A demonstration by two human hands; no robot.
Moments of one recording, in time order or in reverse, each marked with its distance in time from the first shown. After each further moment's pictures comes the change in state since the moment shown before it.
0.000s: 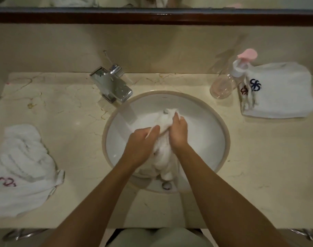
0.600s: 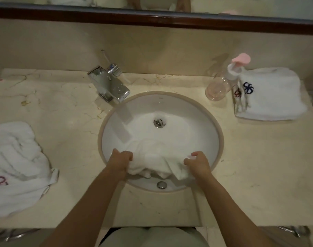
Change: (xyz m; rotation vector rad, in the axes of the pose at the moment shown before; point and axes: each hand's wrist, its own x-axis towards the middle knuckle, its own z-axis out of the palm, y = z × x) left_hand -0.001 -0.076 -0.008 -0.349 0.134 -0.794; right_hand -0.024 0.077 -0.097 -0.405 -0.001 0.246
